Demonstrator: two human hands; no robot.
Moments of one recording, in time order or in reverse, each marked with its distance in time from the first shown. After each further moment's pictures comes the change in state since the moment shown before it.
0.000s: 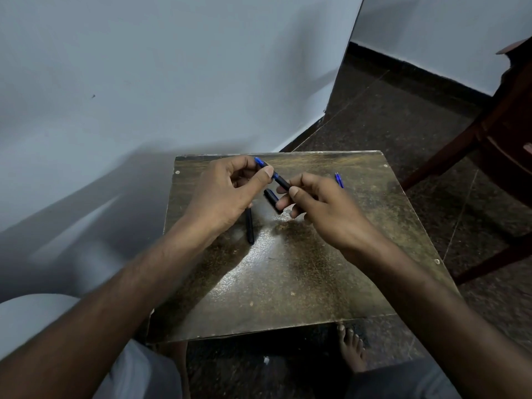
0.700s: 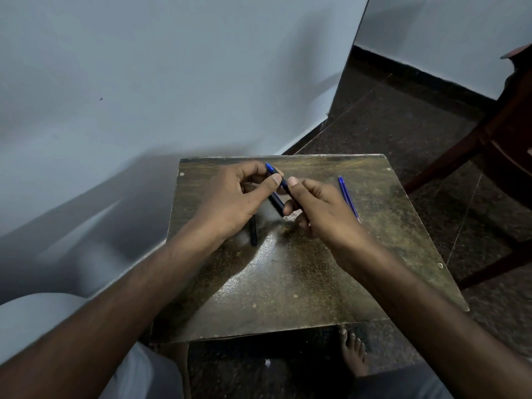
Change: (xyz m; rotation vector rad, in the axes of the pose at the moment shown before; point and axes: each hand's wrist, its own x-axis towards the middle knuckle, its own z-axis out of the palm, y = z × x) left_hand 0.001 -0.004 0.004 0.031 -0.044 0.001; right_hand 0.000 0.000 0.014 0.230 0.046 0.083
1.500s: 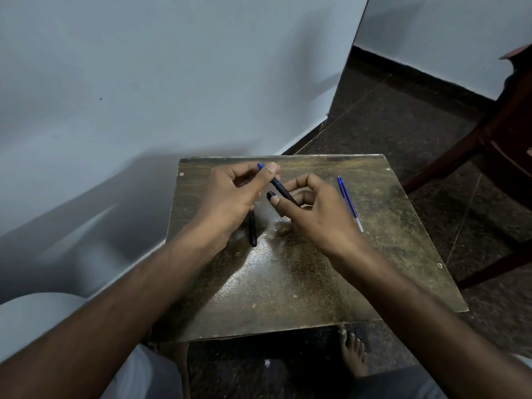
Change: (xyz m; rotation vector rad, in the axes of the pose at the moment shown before) left_hand 0.002 -0.003 0.008 -0.303 0.124 -0.119; right_hand 0.000 0.005 0.005 -0.147 0.069 -0.113
